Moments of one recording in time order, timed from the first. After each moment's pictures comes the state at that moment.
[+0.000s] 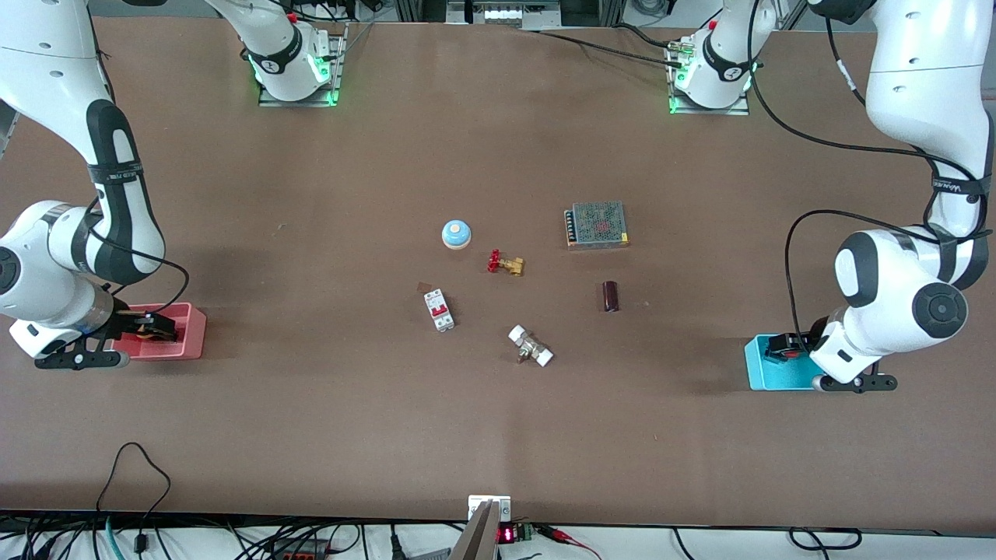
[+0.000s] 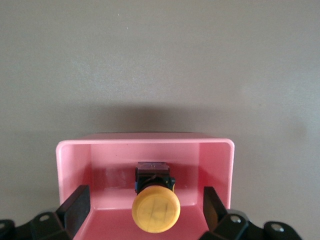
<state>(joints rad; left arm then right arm) 0.04 0.67 0.05 -1.60 -0.02 2.22 0.05 -0.01 0.63 -0.22 -1.67 0.01 2.35 -0.26</state>
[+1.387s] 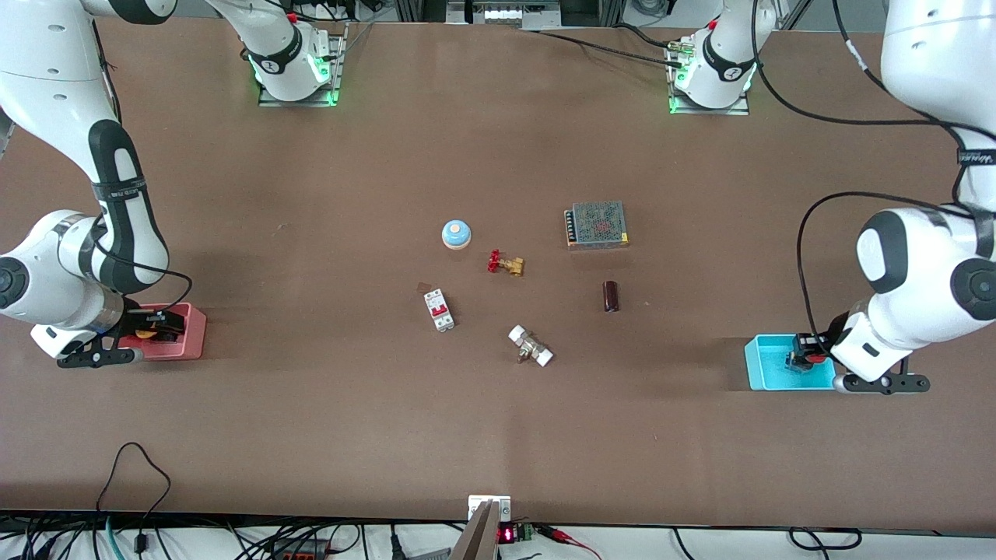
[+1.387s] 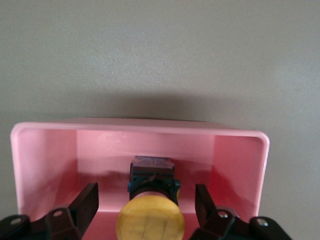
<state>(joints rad) 0.02 0.52 0.04 -1.57 -0.02 2.12 0.05 -0.04 0.69 -0.22 -1.67 0.09 2.35 -0.37</state>
